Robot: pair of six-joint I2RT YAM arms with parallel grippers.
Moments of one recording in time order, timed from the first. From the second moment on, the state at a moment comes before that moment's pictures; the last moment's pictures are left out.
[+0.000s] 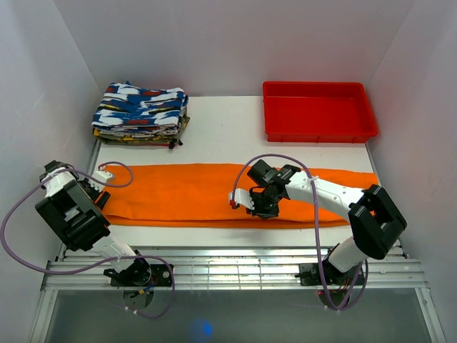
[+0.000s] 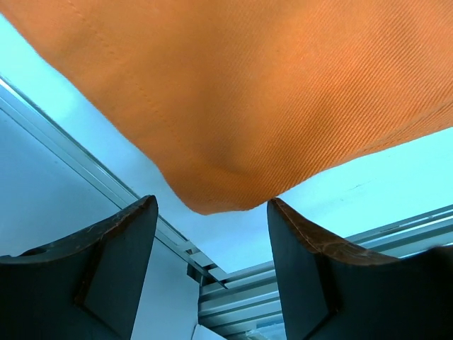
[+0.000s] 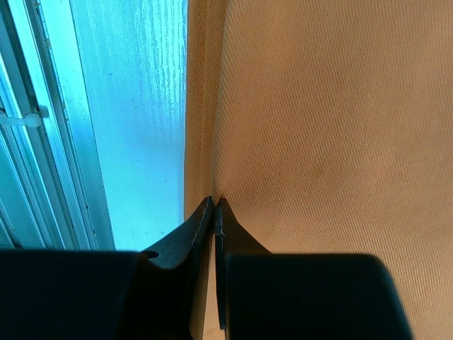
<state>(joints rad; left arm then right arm) 0.74 1.64 1.06 -0.90 0.17 1.33 0.83 1.52 1.00 -0.82 -0.31 -0.82</state>
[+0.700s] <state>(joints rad) 0.74 1.69 1.03 -0.83 0.15 1.23 0.83 1.54 1.01 -0.84 -0.33 -0.85</state>
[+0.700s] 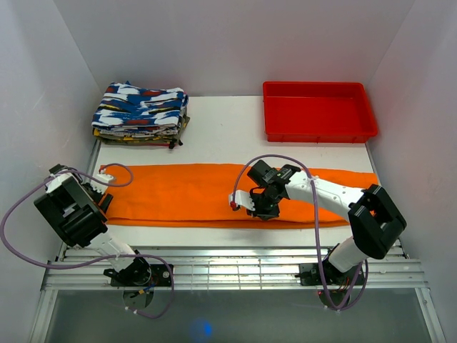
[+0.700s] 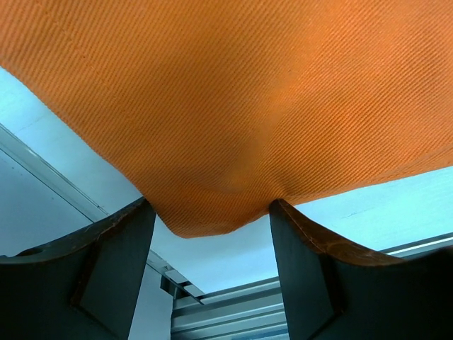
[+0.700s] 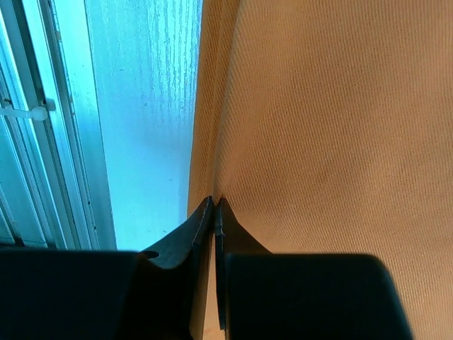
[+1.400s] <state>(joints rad) 0.74 1.69 1.03 -0.82 0.12 1.19 0.81 1.48 0.96 -0.84 -0.36 -0.87</state>
